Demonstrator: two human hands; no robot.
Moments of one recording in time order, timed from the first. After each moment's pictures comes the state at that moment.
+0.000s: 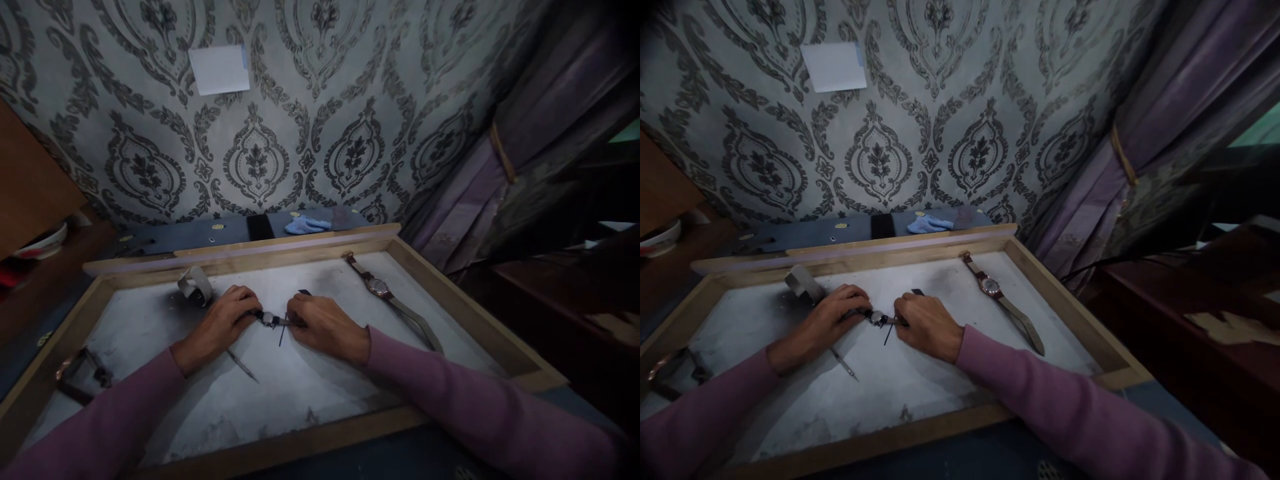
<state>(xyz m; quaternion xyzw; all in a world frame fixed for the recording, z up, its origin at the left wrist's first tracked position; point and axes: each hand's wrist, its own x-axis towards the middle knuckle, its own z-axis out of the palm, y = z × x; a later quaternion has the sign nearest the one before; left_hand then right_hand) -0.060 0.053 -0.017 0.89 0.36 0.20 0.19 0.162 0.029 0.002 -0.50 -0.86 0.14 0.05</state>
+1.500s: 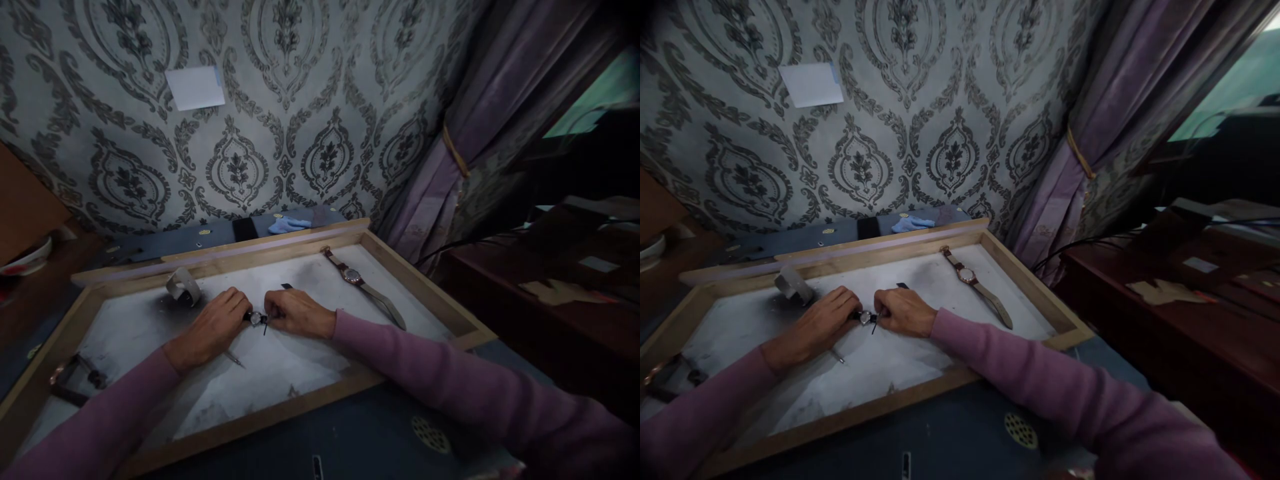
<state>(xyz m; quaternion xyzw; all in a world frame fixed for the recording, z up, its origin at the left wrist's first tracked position) -0.050 0.038 -0.010 0.95 0.29 0.13 0.03 0.163 0.033 -0.008 -0.45 -0.85 0.23 0.14</state>
